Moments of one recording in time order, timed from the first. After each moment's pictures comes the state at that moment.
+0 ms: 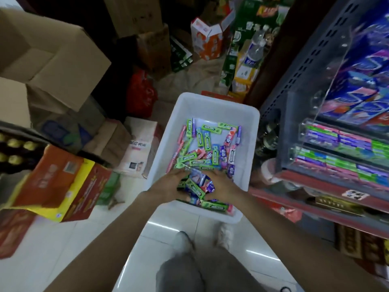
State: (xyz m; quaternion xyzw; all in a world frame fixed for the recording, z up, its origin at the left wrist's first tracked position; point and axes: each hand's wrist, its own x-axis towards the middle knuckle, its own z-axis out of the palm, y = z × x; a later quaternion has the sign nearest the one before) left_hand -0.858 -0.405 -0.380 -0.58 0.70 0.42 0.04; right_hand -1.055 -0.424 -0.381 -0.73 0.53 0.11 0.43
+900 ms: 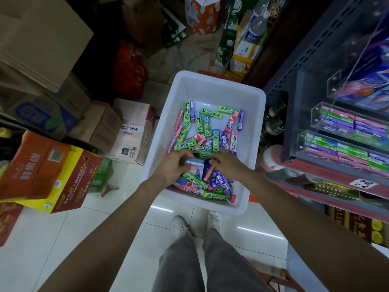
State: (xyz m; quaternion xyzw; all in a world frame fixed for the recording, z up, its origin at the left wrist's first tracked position) left_hand -0.869 -0.425 -0.399 -0.61 0.58 0.50 -0.19; right_hand -1.054 -0.460 -0.390 -0.68 0.58 0.13 0.43
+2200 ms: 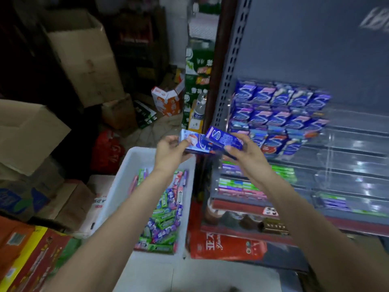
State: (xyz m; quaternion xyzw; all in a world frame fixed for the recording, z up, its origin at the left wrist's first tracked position) left_hand -1.047 -0.483 -0.178 -0.55 0.34 0.55 -0.53; right_hand -1.228 -0.461 -0.170 -0.44 0.54 -0.47 0.54
